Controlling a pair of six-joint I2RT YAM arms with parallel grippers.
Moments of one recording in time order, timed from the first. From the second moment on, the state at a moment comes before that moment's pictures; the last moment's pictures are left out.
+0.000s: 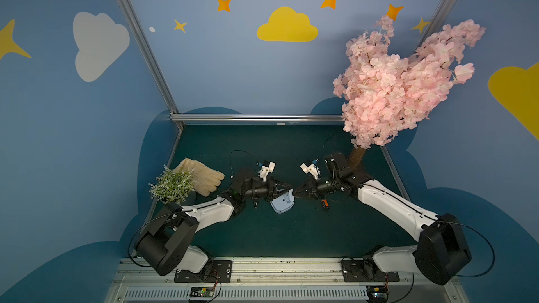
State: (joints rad) left arm -0.59 1.45 0.57 0.68 0.78 -1.29; right arm 0.57 1.35 0.93 -0.44 -0.90 0.69
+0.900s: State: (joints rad) left arm -0.60 1.46 0.58 0.69 0.78 -1.30; right arm 0.55 1.35 0.93 -0.44 -0.90 0.68
